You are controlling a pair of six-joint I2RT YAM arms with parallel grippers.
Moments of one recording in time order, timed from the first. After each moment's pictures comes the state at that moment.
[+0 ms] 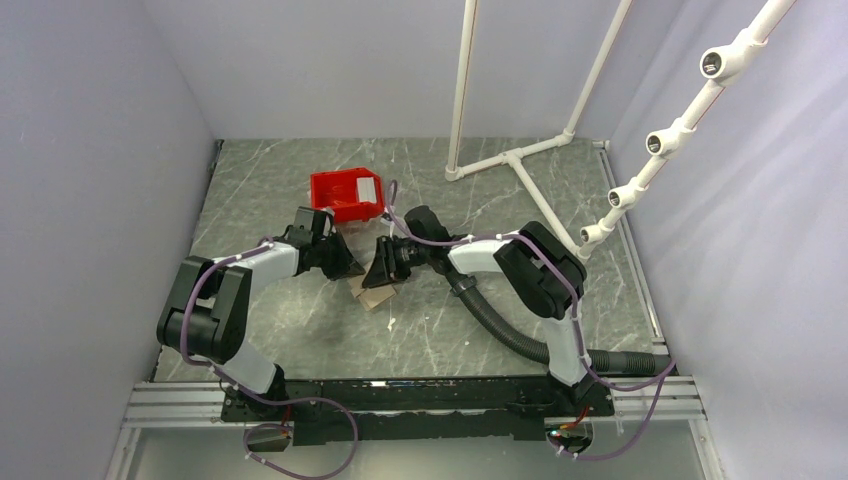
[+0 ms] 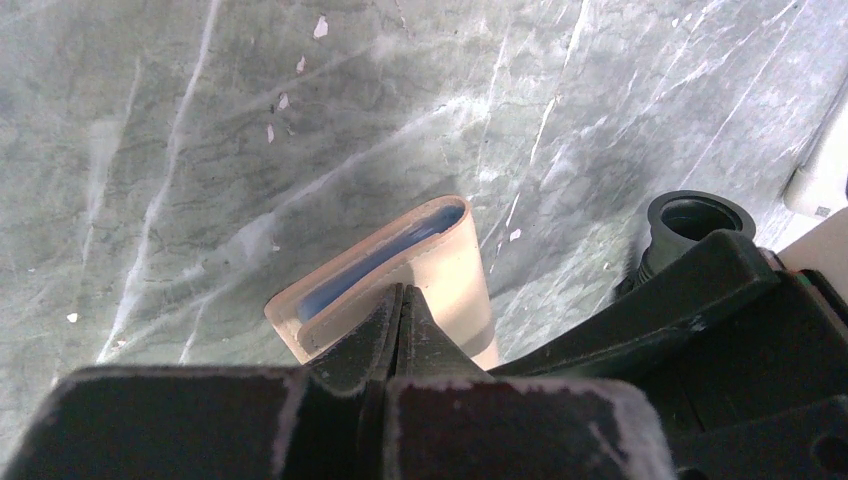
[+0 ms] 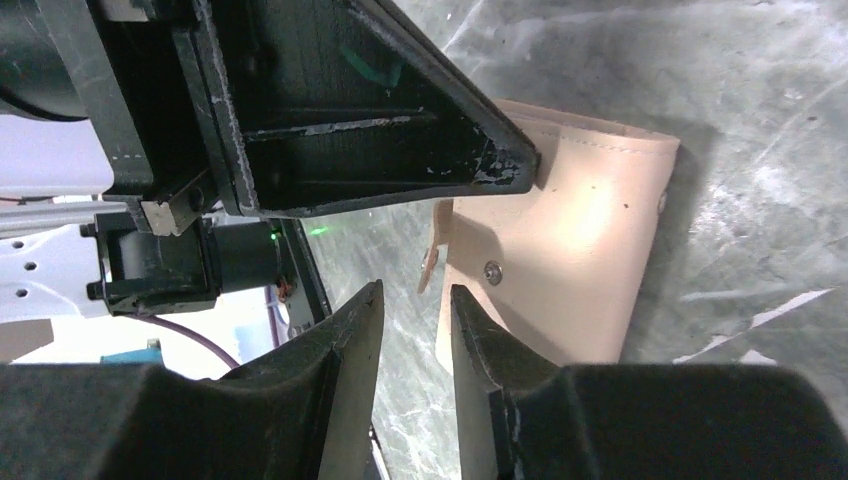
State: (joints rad) left arm -0.26 1.58 0.76 -0.13 0.34 -0.76; right arm 0.75 2.06 1.15 0.31 -0.73 0.74
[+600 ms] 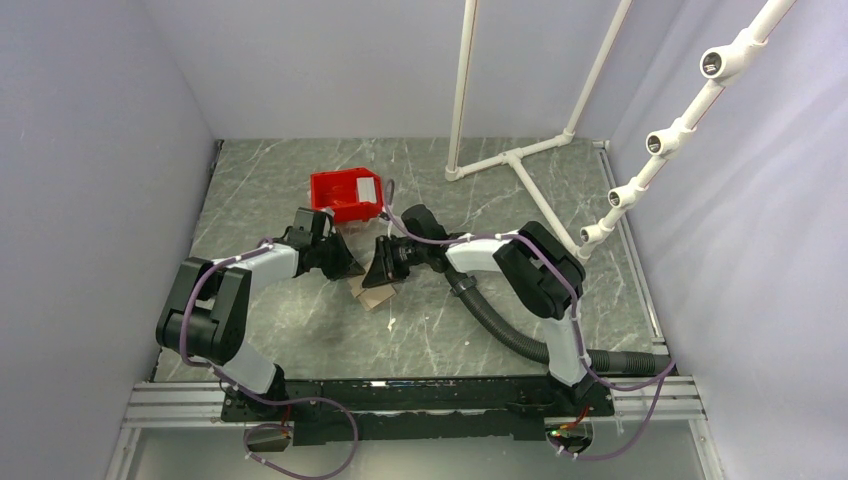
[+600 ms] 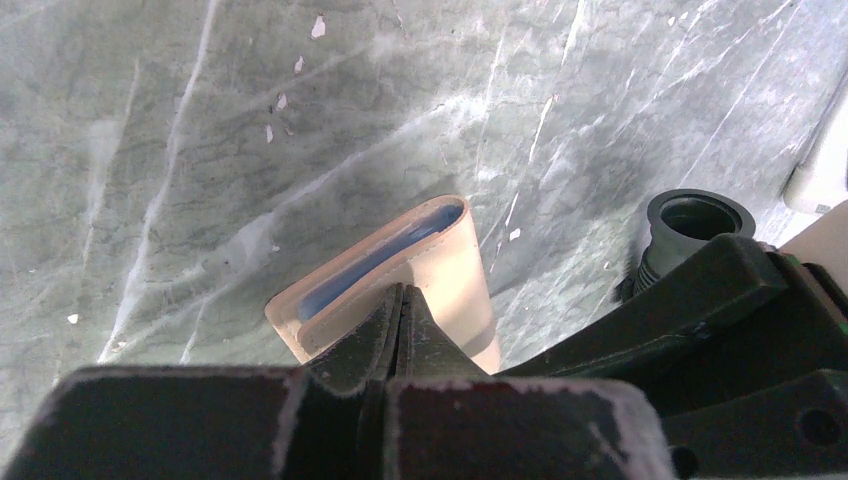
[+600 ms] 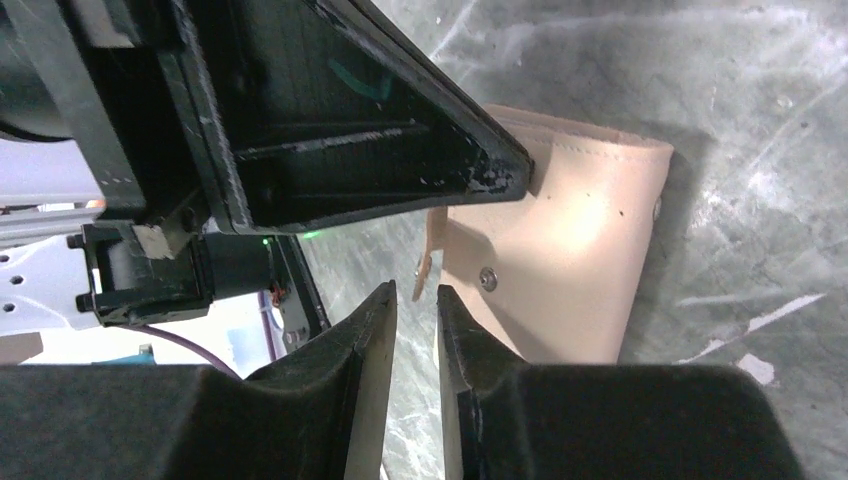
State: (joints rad) left arm -0.26 1.57 0.74 -0.12 0.34 -0.75; right arm 0.76 2.06 1.17 0.25 -0.71 0.72
